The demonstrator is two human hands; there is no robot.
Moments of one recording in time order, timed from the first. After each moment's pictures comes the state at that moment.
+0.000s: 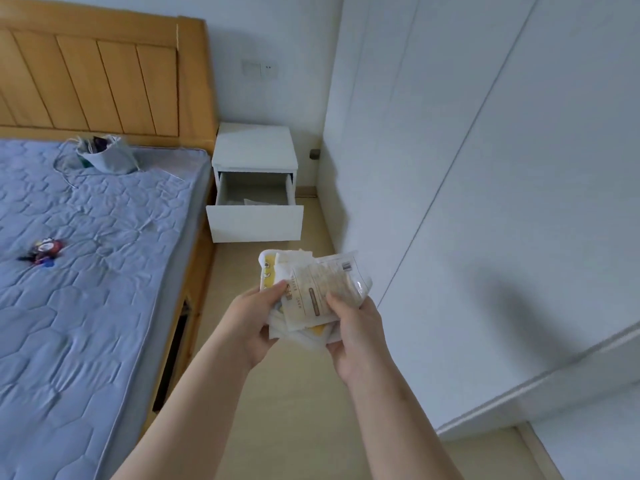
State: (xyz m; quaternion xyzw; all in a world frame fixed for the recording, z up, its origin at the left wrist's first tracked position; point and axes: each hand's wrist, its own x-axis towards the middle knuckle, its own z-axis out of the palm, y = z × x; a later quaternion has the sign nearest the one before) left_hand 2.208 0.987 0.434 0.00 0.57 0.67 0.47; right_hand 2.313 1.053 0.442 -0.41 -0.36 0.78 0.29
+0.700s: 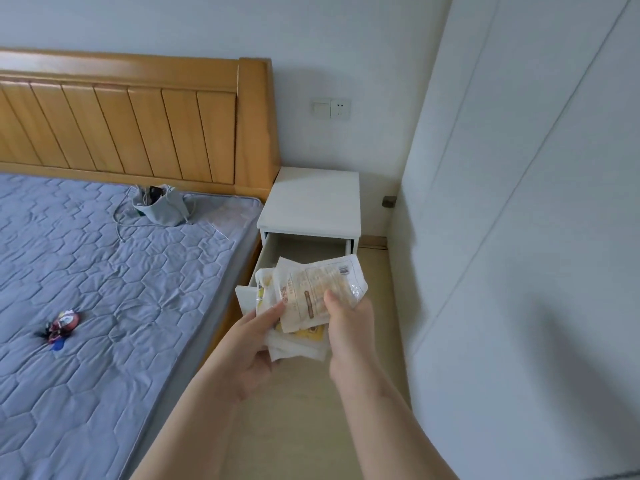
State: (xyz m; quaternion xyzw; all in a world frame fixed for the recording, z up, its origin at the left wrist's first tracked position) left_hand 1.936 1.250 0.438 -0.06 0.51 0.76 0.40; right_hand 1.985 1.356 0.425 -0.38 -0.48 0.76 0.21
